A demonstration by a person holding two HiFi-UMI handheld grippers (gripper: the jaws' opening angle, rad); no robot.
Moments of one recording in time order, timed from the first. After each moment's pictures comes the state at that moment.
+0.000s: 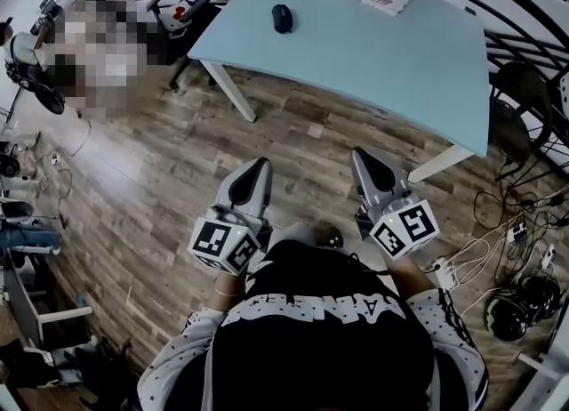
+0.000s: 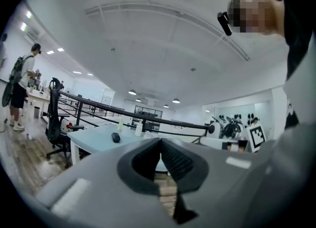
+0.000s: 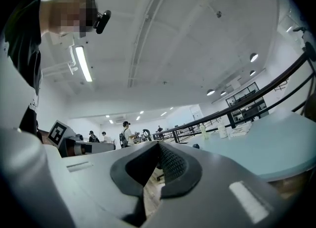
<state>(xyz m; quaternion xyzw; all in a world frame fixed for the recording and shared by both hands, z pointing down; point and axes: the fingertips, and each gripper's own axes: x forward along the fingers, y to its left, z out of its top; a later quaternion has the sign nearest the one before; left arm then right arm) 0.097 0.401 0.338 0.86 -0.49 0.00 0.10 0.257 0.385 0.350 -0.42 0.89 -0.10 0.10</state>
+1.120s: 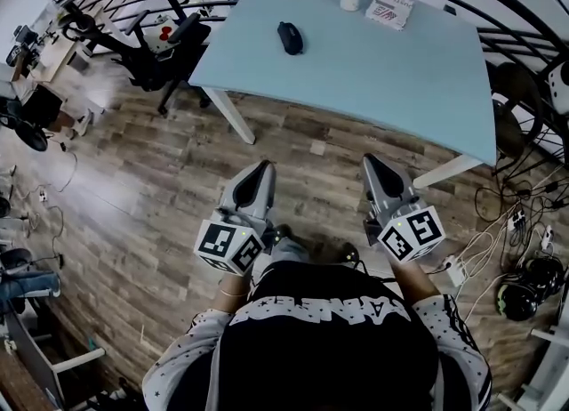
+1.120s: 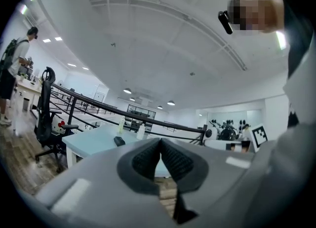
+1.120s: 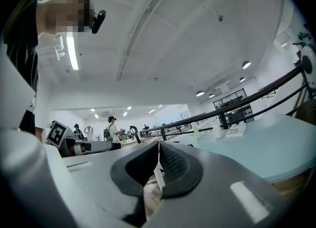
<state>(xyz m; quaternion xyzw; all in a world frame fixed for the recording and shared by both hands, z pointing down) -0.028 0.295 0.334 0.89 -0.44 -0.02 0.12 0.150 0.304 0.344 -0.50 0.86 -0.10 0.07</state>
